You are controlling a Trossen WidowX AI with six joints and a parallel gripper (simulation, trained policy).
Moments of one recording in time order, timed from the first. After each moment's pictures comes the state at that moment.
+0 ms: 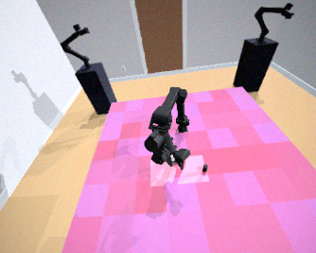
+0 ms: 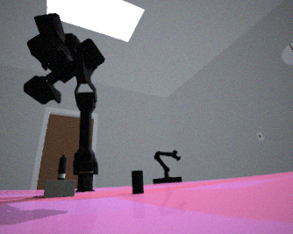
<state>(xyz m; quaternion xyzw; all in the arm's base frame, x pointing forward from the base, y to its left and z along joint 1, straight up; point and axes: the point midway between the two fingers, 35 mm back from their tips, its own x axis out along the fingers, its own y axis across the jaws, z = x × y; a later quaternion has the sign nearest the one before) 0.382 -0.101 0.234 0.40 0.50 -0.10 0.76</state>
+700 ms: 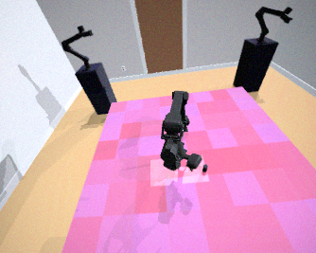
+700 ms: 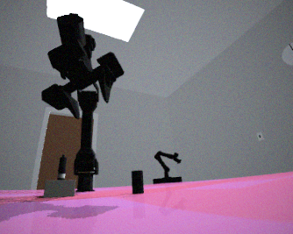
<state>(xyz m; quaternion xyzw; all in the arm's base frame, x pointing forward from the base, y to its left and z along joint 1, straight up) 0.383 -0.058 0.206 0.36 0.58 -0.12 0.72</state>
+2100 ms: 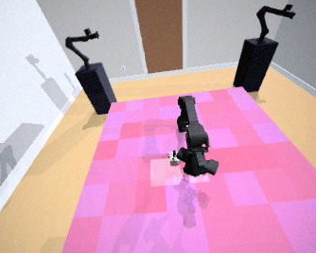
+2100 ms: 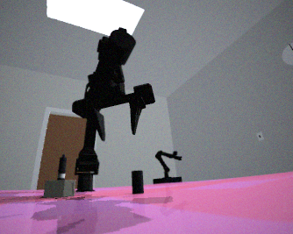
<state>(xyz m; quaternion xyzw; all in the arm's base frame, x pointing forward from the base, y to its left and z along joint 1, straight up) 0.374 0.008 0.161 0.27 0.67 -0.18 0.67</state>
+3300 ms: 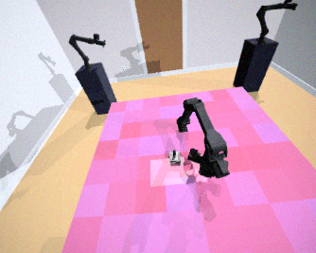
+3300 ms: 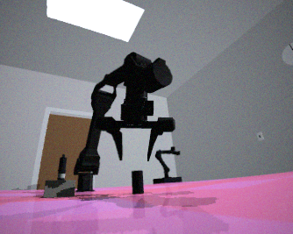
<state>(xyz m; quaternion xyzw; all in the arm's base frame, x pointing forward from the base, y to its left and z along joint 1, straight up) 0.349 0.063 0.116 0.17 0.73 -0.19 0.63</state>
